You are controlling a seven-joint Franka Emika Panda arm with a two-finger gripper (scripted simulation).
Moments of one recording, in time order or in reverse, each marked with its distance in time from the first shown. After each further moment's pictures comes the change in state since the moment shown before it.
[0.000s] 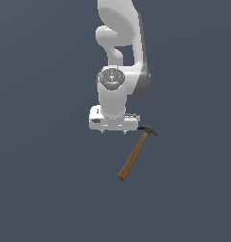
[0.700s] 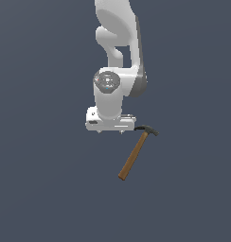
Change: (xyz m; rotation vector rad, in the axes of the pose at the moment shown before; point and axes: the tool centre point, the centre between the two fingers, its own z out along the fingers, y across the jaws) arm -0.003 0.015 0.007 -0.010 -0.025 -0.021
